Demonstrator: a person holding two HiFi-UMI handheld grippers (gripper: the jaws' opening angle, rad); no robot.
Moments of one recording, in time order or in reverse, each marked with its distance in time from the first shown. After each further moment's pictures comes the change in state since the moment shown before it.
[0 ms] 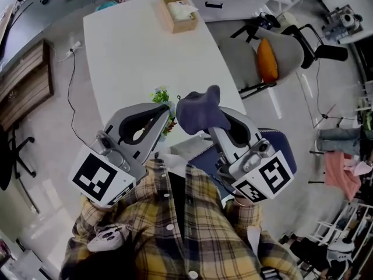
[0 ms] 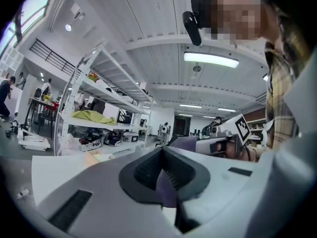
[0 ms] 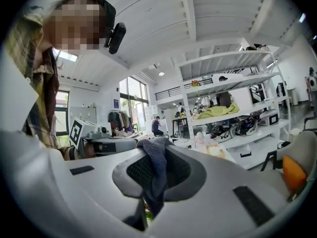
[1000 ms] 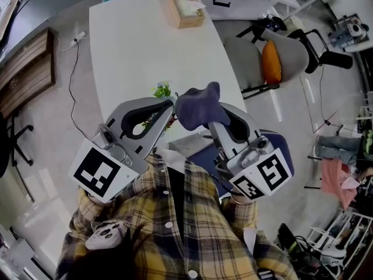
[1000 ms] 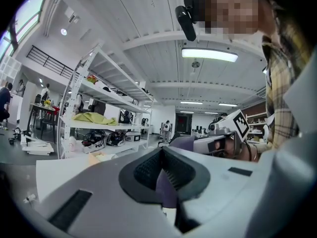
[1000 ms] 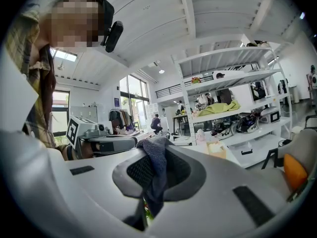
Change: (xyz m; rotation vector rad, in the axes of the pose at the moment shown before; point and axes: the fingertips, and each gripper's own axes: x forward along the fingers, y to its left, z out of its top) left arm 0.001 -0.002 -0.010 0.020 0.028 0.042; right arm 0.005 -0.003 -0.013 0.013 0.025 0.018
